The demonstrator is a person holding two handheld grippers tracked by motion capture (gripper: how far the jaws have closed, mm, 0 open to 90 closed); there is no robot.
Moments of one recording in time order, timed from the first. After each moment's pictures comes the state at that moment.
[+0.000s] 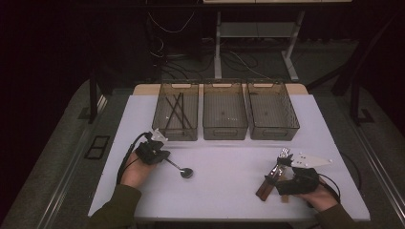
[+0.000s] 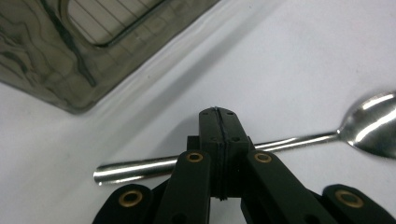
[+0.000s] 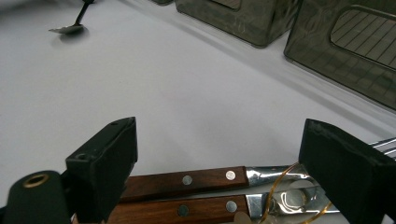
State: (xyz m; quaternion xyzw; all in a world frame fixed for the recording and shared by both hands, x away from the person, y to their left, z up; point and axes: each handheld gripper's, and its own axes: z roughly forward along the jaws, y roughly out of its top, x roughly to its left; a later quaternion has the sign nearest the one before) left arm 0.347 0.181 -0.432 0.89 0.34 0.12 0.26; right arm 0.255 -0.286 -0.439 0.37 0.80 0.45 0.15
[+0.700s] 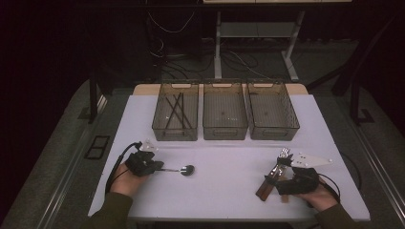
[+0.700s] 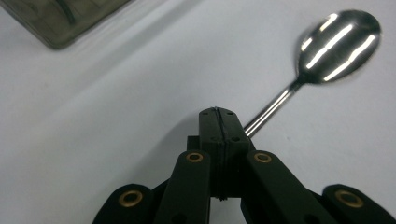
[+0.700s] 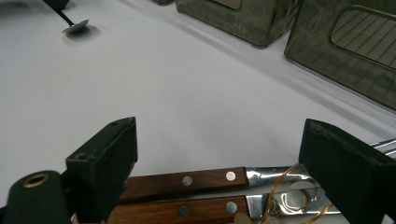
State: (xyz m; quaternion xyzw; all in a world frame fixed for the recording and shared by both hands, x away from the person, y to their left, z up) left arm 0.310 0.203 -0.431 0.89 0.35 0.10 0.28; right arm 0.255 -0.286 -0.439 0.37 0.80 0.45 0.15
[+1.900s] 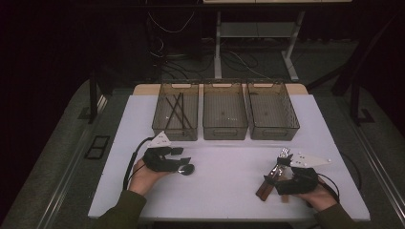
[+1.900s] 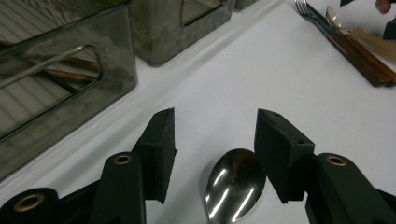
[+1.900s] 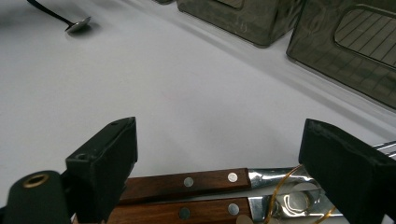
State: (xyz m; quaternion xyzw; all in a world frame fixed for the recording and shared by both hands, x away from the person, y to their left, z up) left arm 0.319 0.151 -0.421 0.84 0.30 0.08 0.45; right arm 0.256 -0.284 -0.440 0.36 0.81 0.45 0.15
